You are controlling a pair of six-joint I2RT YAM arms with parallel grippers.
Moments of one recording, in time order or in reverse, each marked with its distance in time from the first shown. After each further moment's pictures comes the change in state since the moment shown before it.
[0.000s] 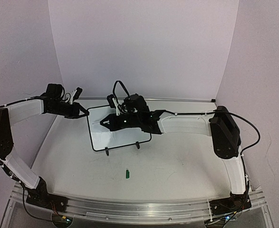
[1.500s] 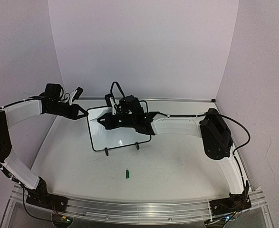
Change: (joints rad) left arm 0.000 -0.038 -0.010 -0.037 0.006 0.159; right arm 0.002 0.114 0.119 0.039 0.071 0.009
